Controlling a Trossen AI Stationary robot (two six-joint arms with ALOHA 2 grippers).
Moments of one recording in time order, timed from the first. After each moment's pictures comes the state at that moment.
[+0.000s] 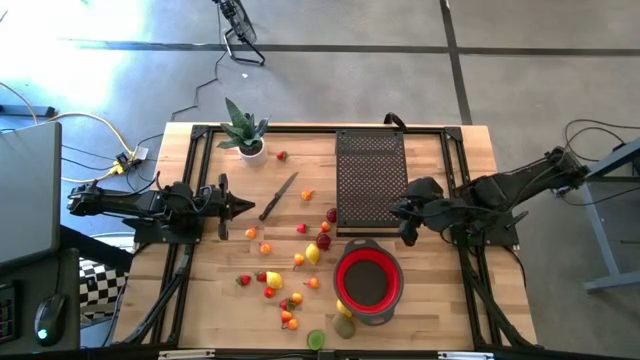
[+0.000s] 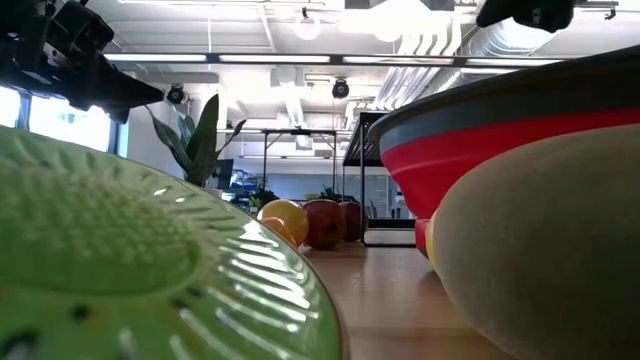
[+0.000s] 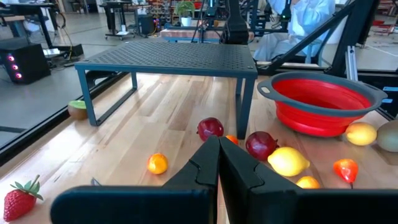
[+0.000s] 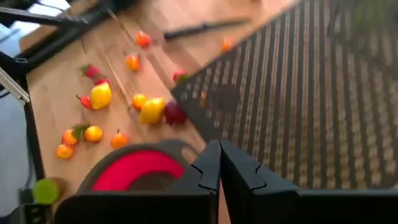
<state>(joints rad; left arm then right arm) -0.09 0.12 0.10 -0.05 -0.24 -0.04 0.38 1.09 1.11 -0.89 0.46 0.93</state>
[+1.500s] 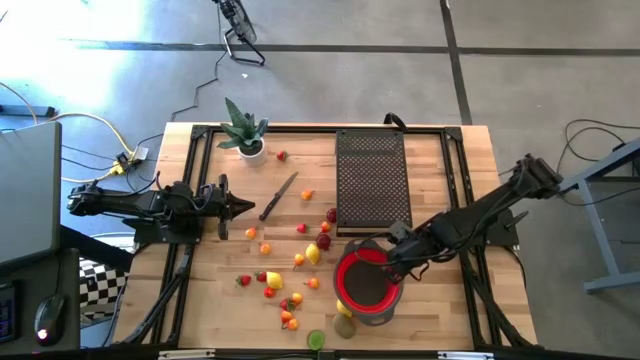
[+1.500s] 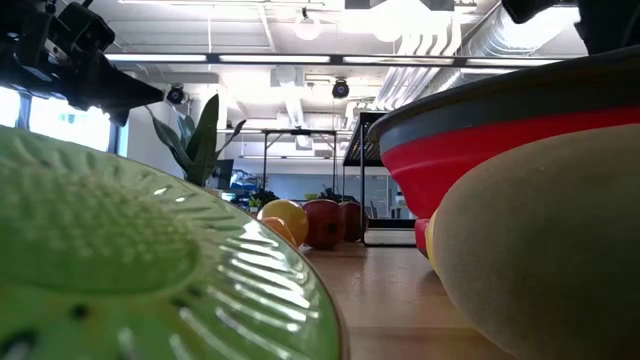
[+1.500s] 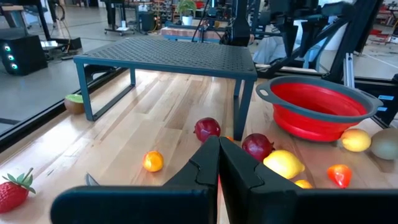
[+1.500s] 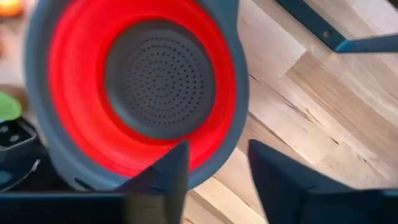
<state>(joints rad) -0.09 0.12 0.10 -0.05 -0.24 -0.08 0.50 1.46 1.19 -1.07 0.03 1.42</state>
